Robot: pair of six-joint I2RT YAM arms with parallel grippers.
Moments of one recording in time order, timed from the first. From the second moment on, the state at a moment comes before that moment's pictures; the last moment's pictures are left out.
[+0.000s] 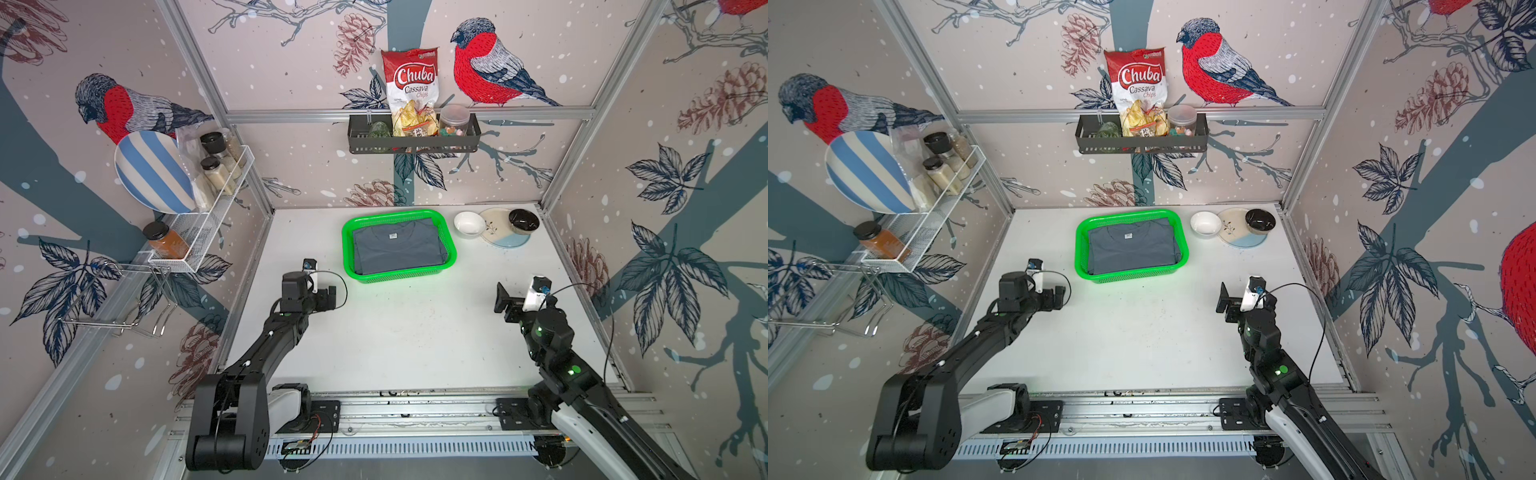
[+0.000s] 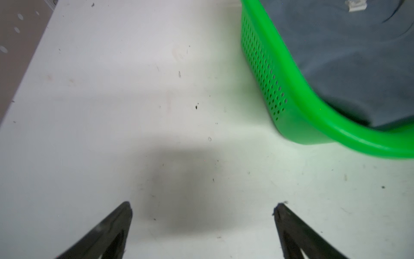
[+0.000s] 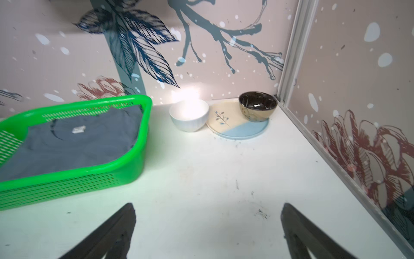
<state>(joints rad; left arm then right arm) 0.00 1.21 0.37 0.19 0.10 0.05 0.45 0.46 0.18 0.05 0.44 0.08</state>
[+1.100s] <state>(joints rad) -0.02 1.55 0.39 0.78 -0.08 0.02 0.01 1.51 0.36 0.82 0.11 0.08</state>
